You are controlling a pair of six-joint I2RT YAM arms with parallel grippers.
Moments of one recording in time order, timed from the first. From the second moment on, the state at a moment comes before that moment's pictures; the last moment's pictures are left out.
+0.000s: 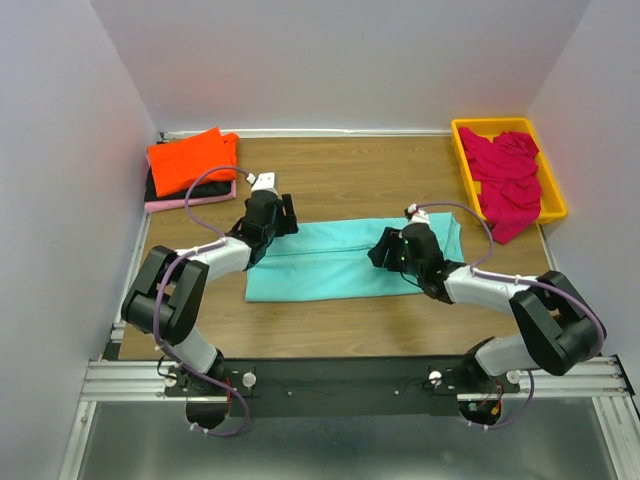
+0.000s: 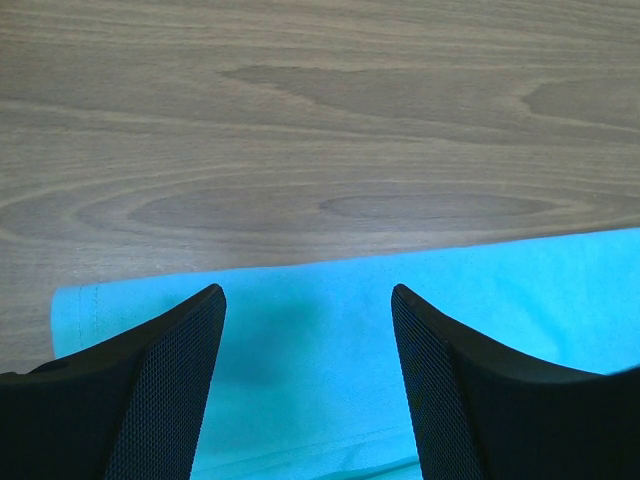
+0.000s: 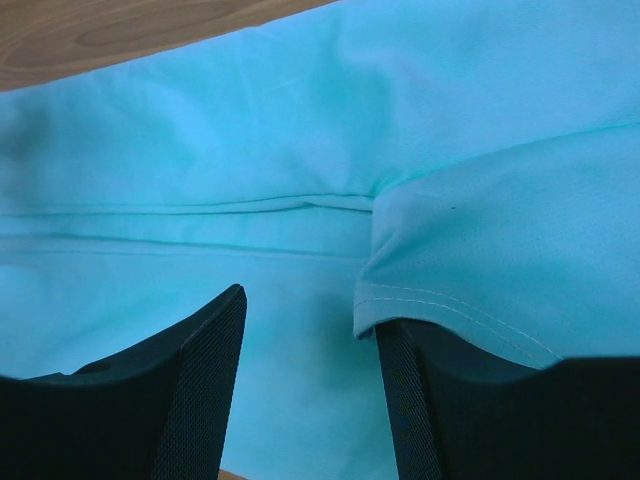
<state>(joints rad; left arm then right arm) -0.41 1.60 0.77 0.30 -0.18 -0.41 0.54 1.41 0.52 0.31 0.09 0.60</state>
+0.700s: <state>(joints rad) -0.41 1.63 0.78 0.30 -0.17 -0.40 0.67 1.32 0.52 0.20 0.12 0.64</state>
